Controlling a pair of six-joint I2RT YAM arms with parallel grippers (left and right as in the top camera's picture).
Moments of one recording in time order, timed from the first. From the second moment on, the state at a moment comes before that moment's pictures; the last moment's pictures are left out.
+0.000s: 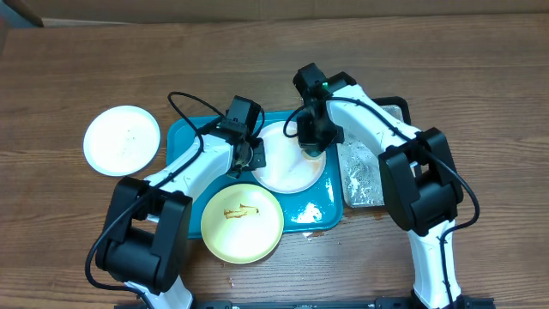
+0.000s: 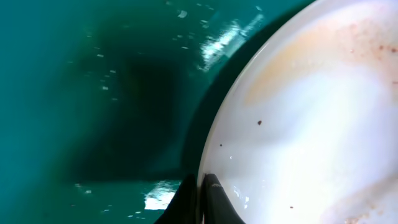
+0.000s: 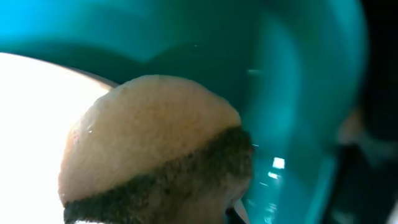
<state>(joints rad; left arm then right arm) -0.36 1.84 1.10 -0.56 0.02 -0.45 0.47 2.25 1.74 -1.04 -0.05 0.43</state>
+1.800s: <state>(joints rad) -0.30 1.80 1.18 -0.71 -0.05 -0.46 0.45 2.31 2.08 -1.39 0.25 0.46</state>
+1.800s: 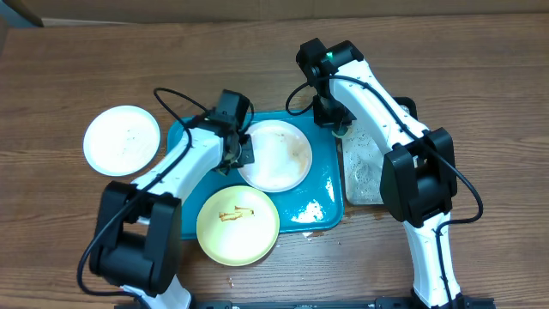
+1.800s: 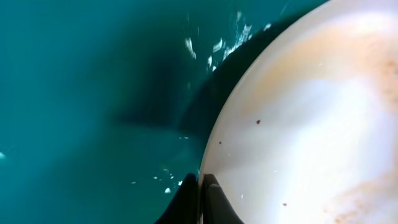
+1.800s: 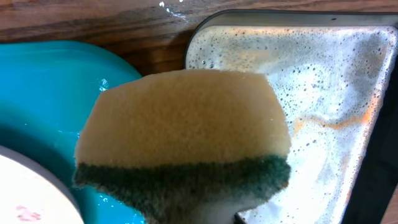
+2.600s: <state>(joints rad) -0.30 1.69 1.48 -1.14 -0.38 -0.41 0.36 2.31 2.08 -1.37 0.19 0.48</state>
